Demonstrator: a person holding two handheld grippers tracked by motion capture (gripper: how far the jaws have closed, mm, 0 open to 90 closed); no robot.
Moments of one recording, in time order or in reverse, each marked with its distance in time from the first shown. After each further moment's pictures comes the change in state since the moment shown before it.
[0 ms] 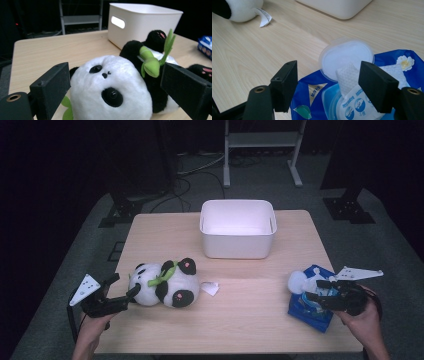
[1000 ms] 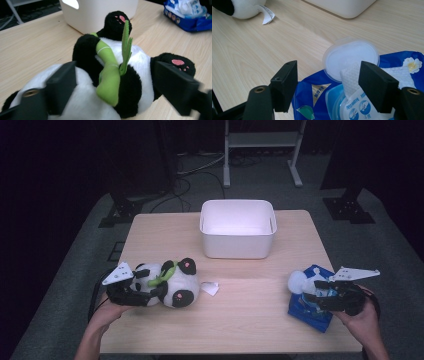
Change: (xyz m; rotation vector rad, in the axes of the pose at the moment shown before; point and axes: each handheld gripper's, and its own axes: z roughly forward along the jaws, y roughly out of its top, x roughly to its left) left arm -0.029 0.033 0.057 0.237 -0.257 0.164; right arm 0.003 0.001 0.004 0.019 0.015 -0.021
